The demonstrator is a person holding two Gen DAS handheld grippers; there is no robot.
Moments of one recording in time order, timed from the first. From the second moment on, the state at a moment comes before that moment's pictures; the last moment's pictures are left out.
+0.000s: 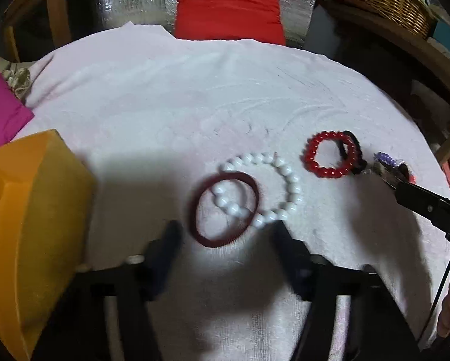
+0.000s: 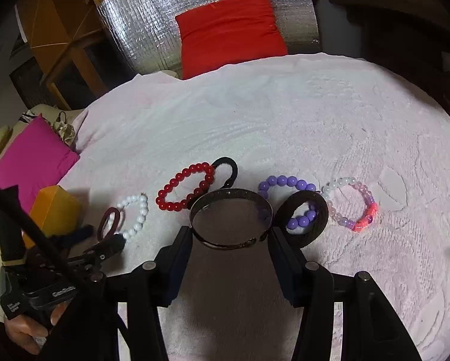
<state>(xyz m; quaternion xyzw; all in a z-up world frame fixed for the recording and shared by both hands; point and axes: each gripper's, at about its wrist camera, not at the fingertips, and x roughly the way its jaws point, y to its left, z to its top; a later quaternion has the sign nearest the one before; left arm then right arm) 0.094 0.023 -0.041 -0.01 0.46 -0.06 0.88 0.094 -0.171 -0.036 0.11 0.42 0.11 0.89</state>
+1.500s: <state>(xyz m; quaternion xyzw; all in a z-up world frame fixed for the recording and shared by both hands) 0.037 0.044 0.026 -0.02 0.37 -0.11 0.92 0.093 -0.186 -0.038 0.18 0.39 0.12 0.89</state>
